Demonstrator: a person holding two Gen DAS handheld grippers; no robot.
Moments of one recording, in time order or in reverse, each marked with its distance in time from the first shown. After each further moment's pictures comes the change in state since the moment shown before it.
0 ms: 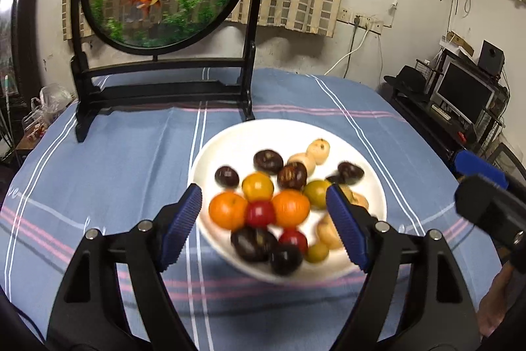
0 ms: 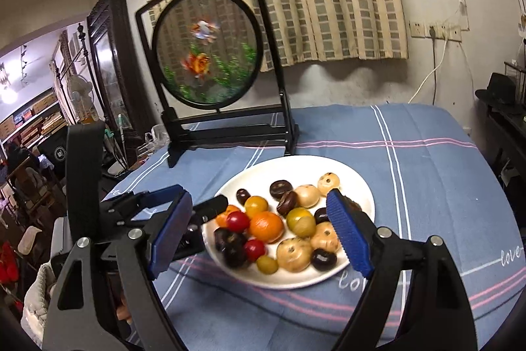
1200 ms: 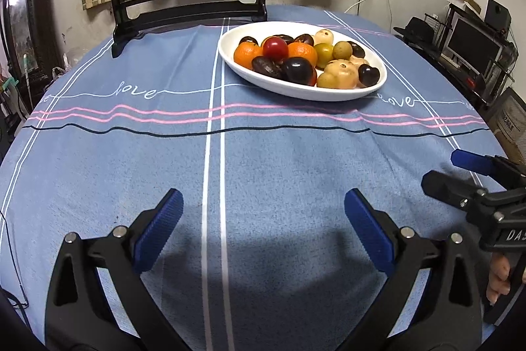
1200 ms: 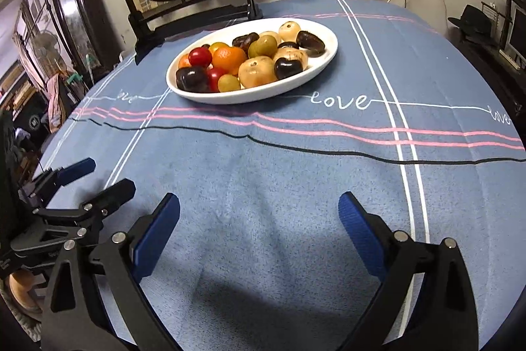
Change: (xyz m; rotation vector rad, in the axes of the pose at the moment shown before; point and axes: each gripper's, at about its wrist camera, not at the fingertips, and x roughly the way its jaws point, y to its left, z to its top) left arm -0.056 0.003 -0.140 0.031 0.148 0.085; right arm -0.016 -0.011 -0.132 0.064 0.342 -0.141
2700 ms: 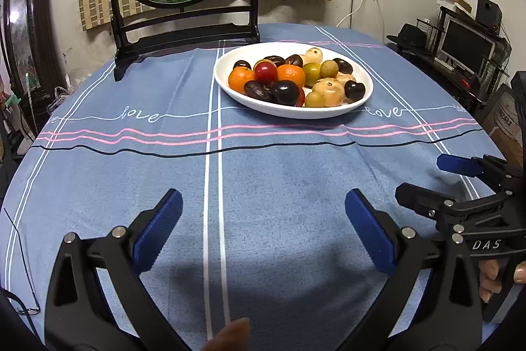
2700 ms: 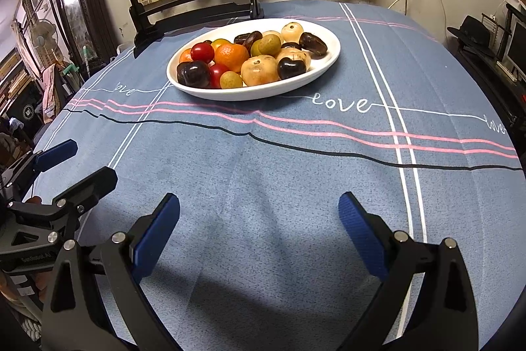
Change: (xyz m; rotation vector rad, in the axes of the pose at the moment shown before) left arm -0.021 -0.012 0.003 0.042 -0.072 0.014; right arm 0.001 0.006 0.000 -0.036 -0.001 -0.035
